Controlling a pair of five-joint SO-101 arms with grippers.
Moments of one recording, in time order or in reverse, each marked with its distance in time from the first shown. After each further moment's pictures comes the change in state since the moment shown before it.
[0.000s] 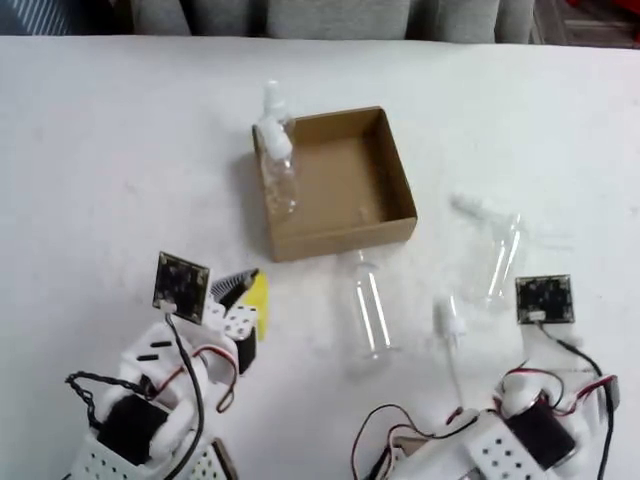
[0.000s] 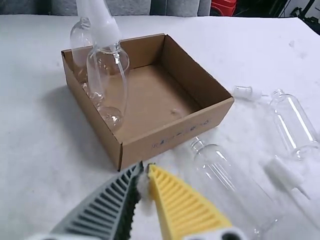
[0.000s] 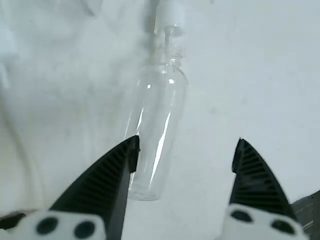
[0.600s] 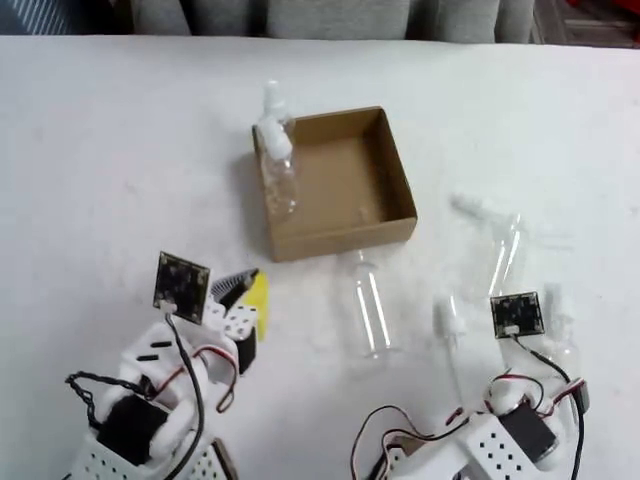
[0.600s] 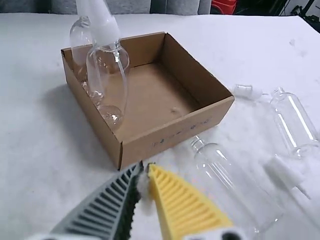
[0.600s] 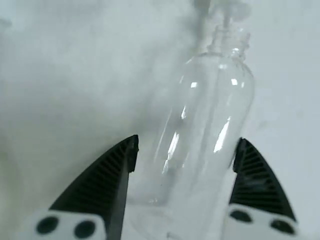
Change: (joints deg) left arm 0.0 0.0 0.0 0.0 0.0; right arm 0.0 -7.0 22.9 -13.0 5.5
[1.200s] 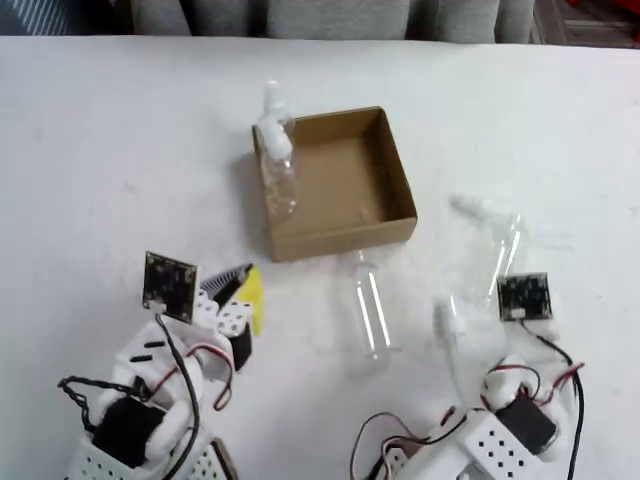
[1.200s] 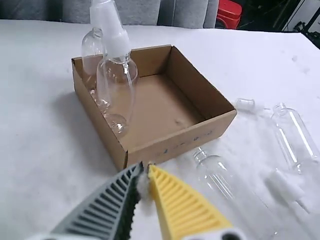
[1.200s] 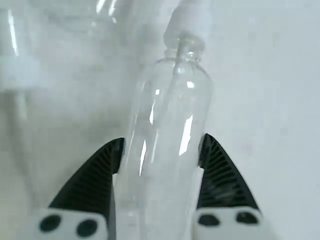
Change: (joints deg) left arm -1.6 -0.1 -1.6 0.0 0.5; right arm -4.9 0.7 -3.3 -2.8 -6.9
